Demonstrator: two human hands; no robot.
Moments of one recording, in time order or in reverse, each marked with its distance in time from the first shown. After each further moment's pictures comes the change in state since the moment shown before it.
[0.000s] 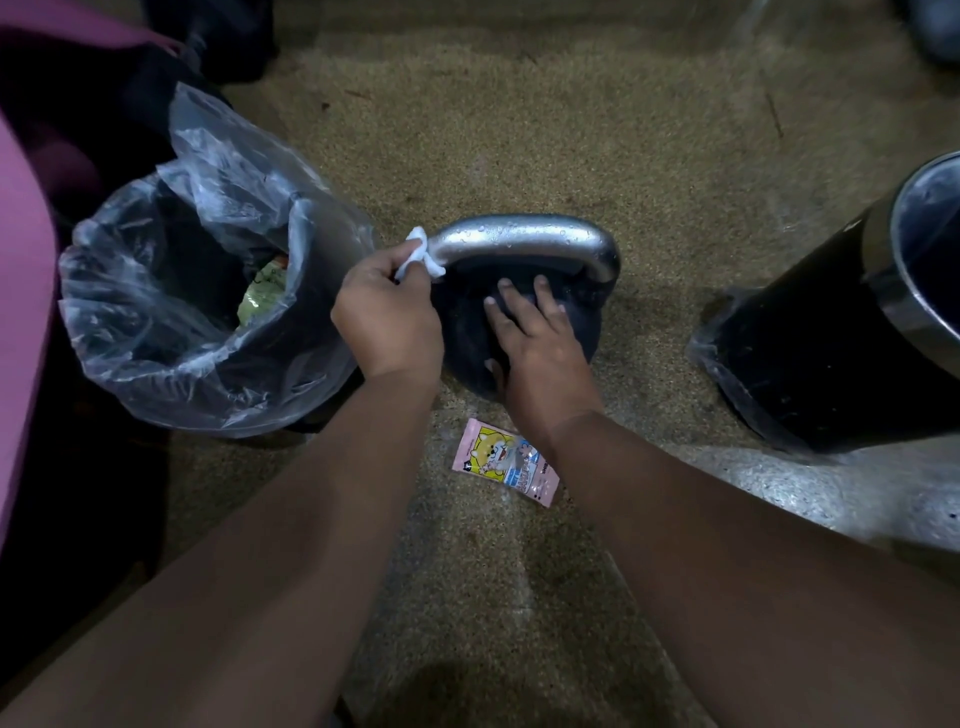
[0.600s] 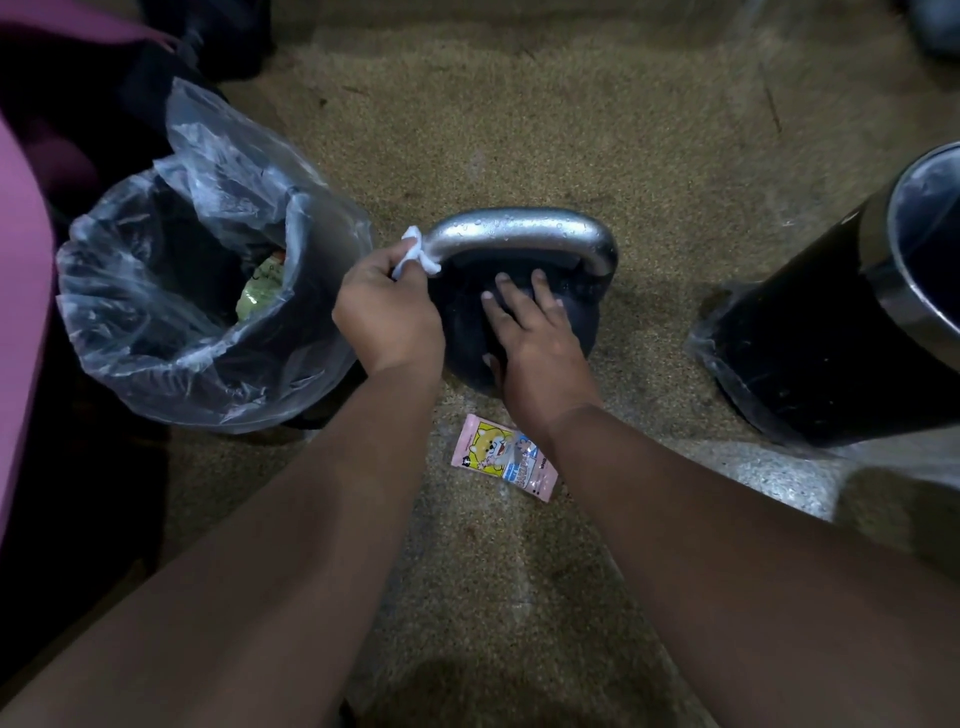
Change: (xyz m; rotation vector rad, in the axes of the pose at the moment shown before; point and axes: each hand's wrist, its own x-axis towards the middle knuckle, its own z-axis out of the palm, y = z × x) left_hand -0.003 -0.005 0.003 0.006 0.037 -0.003; right_hand -0.001 0.000 0.000 0.004 -0.005 -0.002
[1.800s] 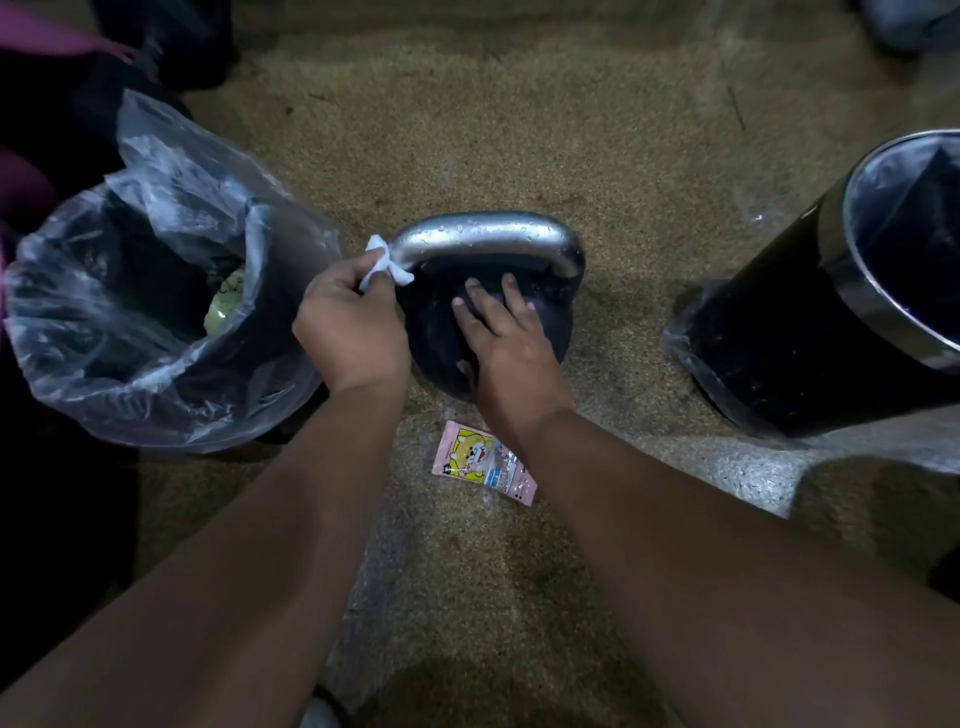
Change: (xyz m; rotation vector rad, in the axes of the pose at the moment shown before) left_hand 0.002 -0.007 -0.003 0.000 -0.025 0.072; right_hand 0.000 0.001 -0.002 -0.007 -0.007 -0.008
